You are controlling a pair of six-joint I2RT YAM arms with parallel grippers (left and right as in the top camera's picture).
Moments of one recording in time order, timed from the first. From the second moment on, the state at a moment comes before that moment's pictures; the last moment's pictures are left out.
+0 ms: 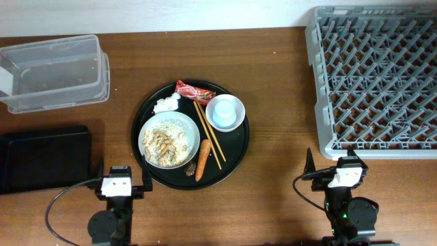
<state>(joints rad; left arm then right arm) 0.04 0.01 0.01 -0.08 -0.01 0.14 0.00 0.01 0.01 -0.08 0.00 -0.05</state>
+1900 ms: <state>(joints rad) -0.06 1.29 1.13 -0.91 0.60 -0.10 0.00 0.01 0.01 -0.08 0.00 -0.05</state>
